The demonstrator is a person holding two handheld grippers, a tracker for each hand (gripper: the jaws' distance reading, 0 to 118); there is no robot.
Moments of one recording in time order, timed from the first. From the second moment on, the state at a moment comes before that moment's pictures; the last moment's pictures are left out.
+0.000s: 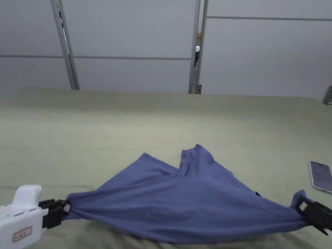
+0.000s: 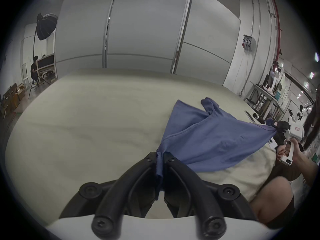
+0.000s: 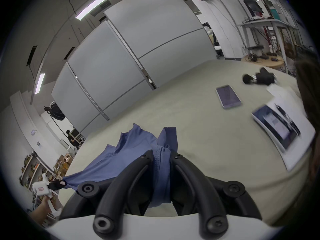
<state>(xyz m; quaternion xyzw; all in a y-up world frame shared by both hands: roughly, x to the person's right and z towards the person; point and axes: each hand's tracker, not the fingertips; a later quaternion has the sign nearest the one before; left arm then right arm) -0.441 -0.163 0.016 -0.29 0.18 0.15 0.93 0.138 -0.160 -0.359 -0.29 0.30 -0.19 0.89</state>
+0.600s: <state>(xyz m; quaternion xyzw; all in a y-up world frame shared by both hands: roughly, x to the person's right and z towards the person) -0.387 -0.201 0.121 -0.29 0.17 0.20 0.92 0.210 -0.187 -0.266 -0.32 0.24 -0.17 0.90</state>
